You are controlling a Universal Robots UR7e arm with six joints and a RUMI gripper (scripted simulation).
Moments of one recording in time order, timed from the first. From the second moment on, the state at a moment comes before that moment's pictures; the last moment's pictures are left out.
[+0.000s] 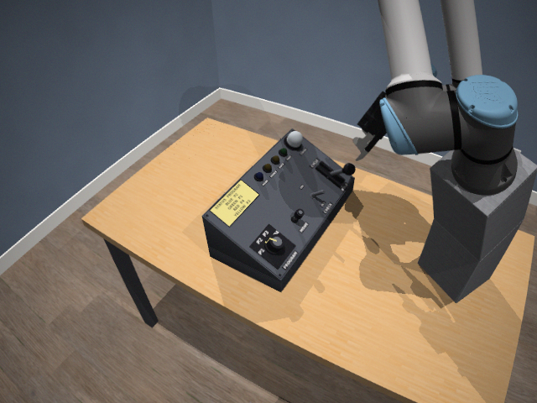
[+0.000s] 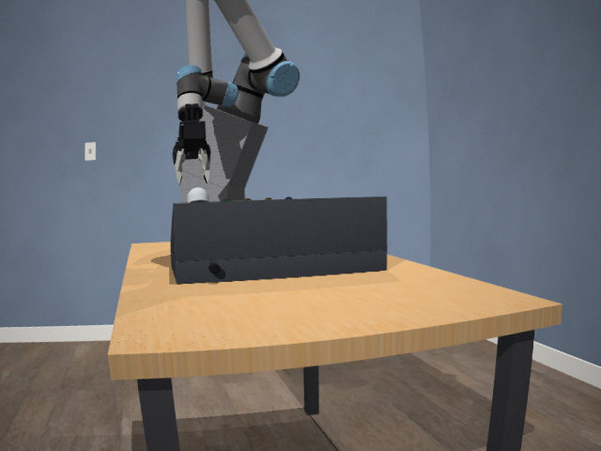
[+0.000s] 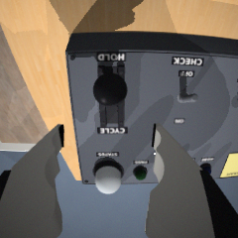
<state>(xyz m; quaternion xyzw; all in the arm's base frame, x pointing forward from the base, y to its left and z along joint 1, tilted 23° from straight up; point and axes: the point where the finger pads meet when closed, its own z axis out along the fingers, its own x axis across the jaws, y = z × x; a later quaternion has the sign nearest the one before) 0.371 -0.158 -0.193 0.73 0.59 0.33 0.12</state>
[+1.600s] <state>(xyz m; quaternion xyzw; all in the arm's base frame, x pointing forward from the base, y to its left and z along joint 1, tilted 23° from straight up) 0.382 -0.154 -0.206 0.73 0.59 0.33 0.12</state>
